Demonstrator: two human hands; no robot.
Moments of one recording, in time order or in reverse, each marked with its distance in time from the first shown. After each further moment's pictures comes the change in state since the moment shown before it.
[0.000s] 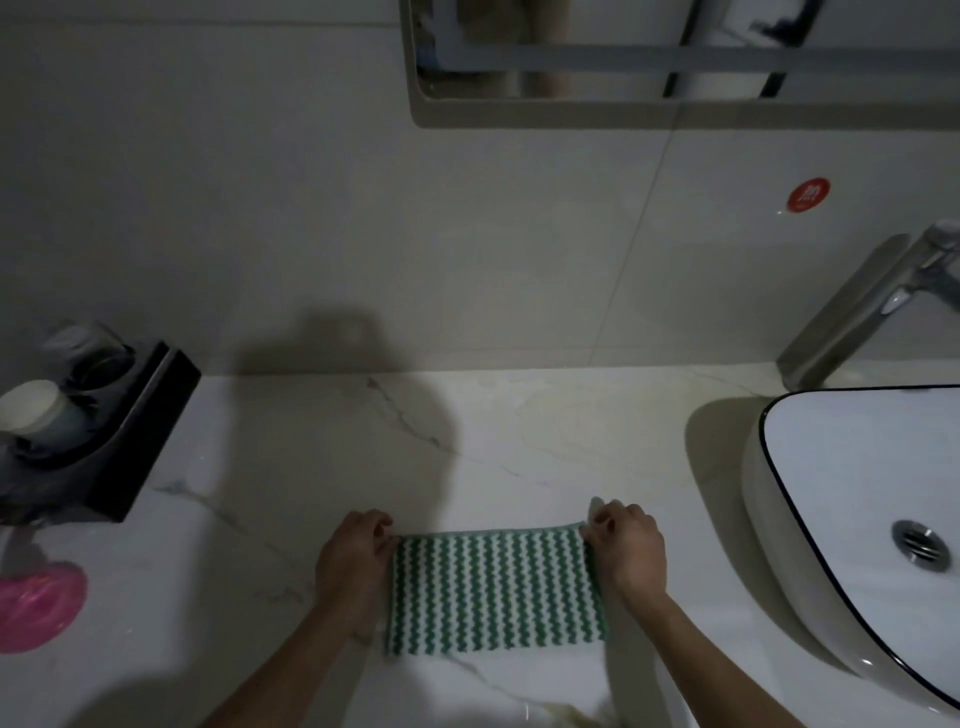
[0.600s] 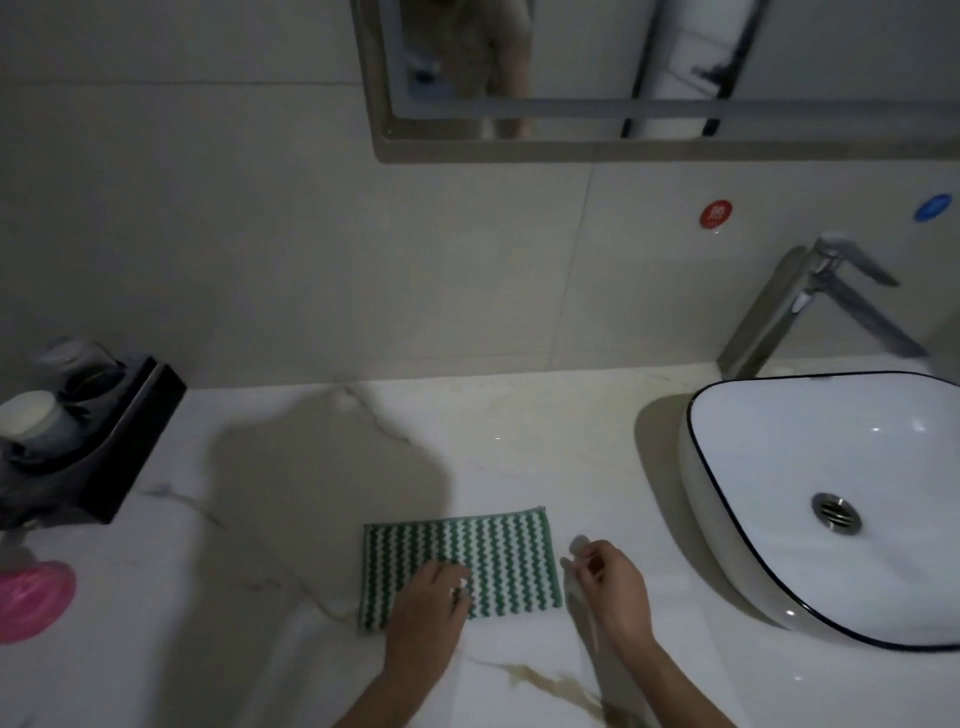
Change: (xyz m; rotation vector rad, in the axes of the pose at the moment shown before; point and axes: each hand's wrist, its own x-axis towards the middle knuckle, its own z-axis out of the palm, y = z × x) left_hand -0.107 0.063 0.053 0.046 -0.094 0.365; right_hand -0.072 0.030 -0.024 0.236 -0.027 0.078
